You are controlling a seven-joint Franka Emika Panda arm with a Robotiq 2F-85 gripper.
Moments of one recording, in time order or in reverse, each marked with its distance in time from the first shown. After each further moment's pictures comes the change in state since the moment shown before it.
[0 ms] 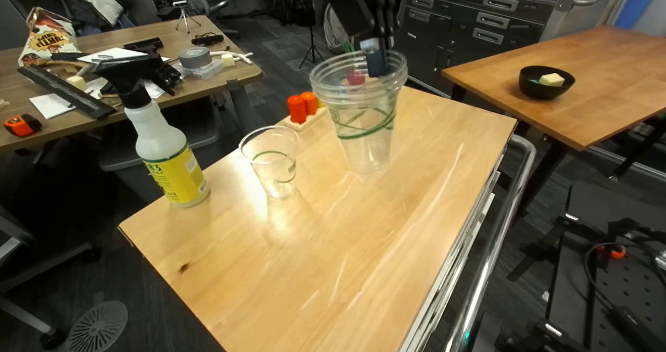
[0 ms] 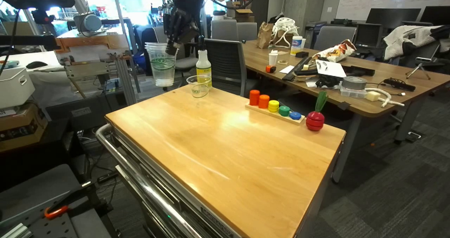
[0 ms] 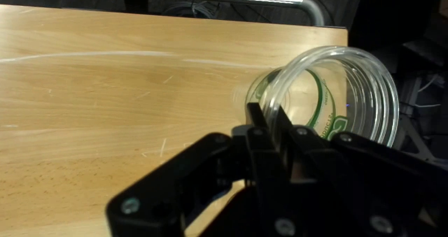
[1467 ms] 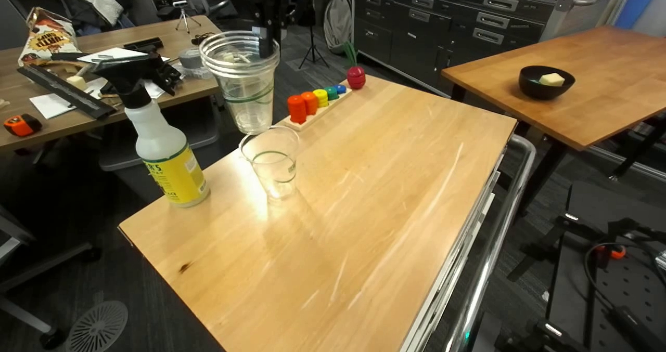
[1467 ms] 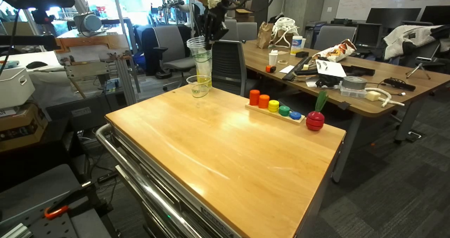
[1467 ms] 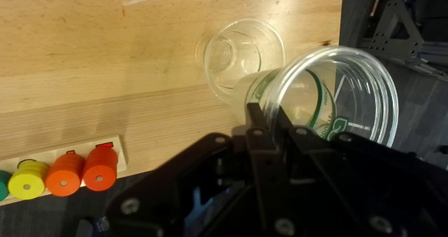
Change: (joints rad) arm 0.003 0.238 -0.001 0.282 0.032 0.281 0.055
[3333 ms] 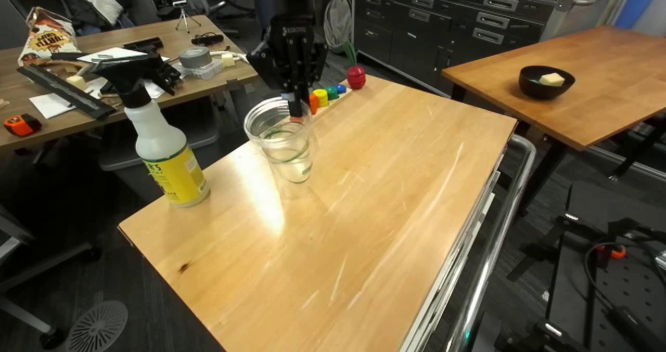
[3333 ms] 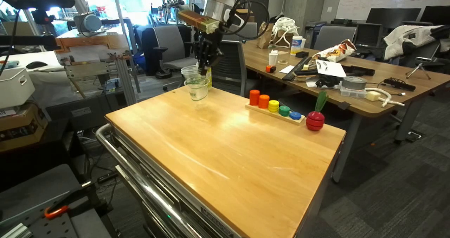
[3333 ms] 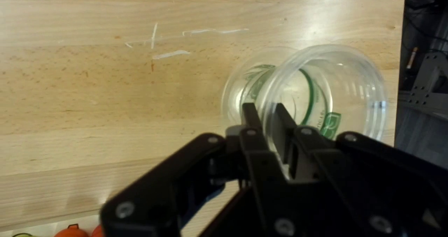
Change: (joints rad) arm 0.013 0.086 0.015 -0.038 -0.091 -0.046 0.006
